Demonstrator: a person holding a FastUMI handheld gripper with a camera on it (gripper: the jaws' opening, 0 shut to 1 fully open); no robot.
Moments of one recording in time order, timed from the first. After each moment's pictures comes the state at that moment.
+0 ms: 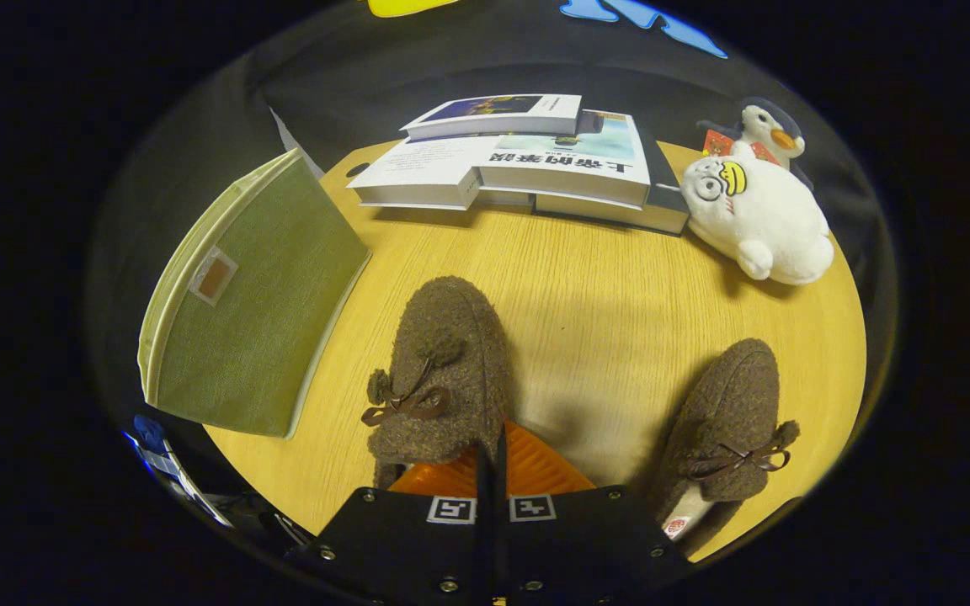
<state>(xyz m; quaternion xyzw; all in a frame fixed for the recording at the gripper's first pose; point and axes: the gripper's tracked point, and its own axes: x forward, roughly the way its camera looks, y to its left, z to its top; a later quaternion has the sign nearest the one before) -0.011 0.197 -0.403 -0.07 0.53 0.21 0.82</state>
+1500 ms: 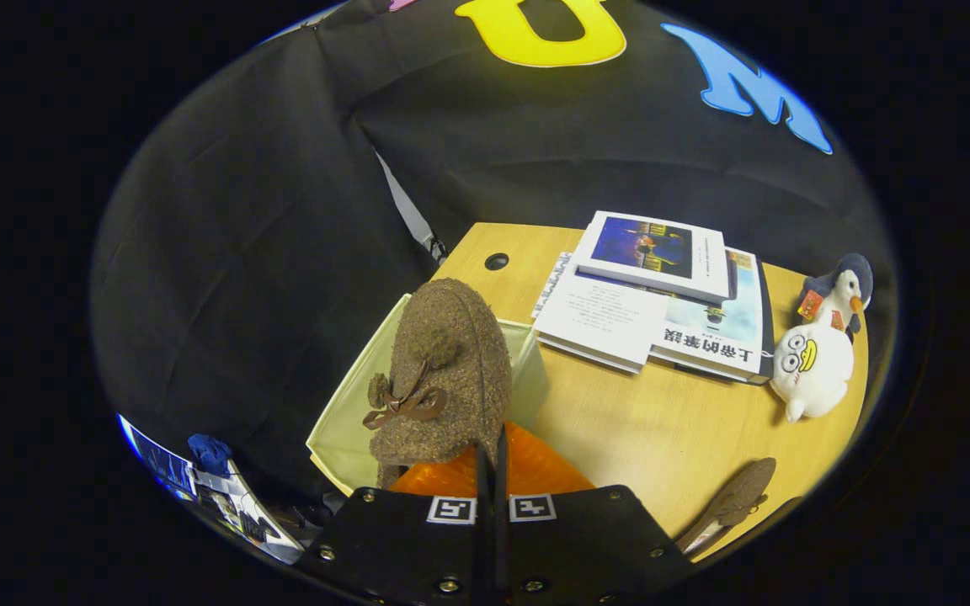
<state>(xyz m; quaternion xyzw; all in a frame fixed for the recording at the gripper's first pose) 0.008 0.395 -0.226 -0.03 0.48 0.33 0.81</state>
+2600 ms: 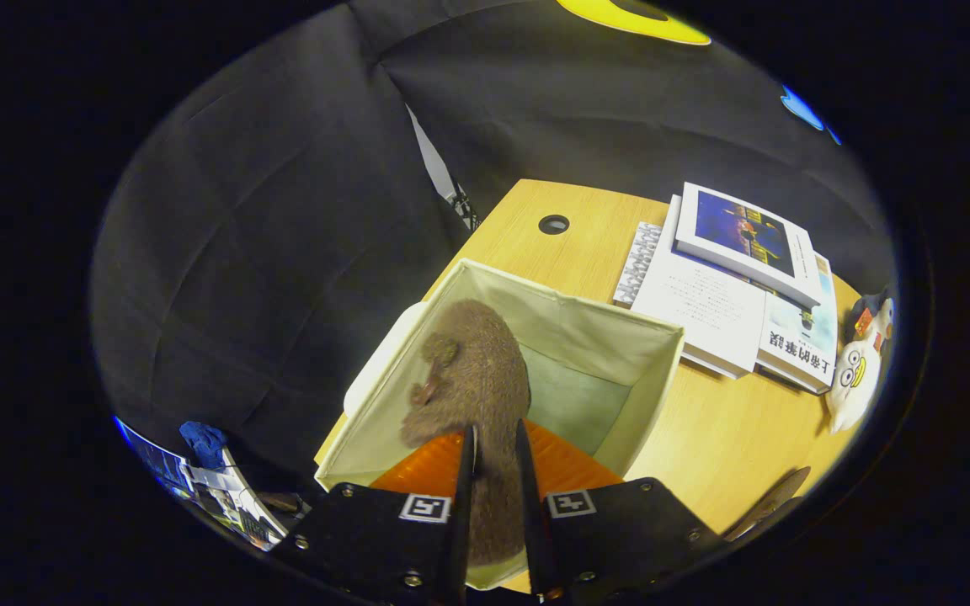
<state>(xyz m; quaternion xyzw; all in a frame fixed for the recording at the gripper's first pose) -0.011 0.502 -0.292 -0.06 0.52 0.34 0.78</state>
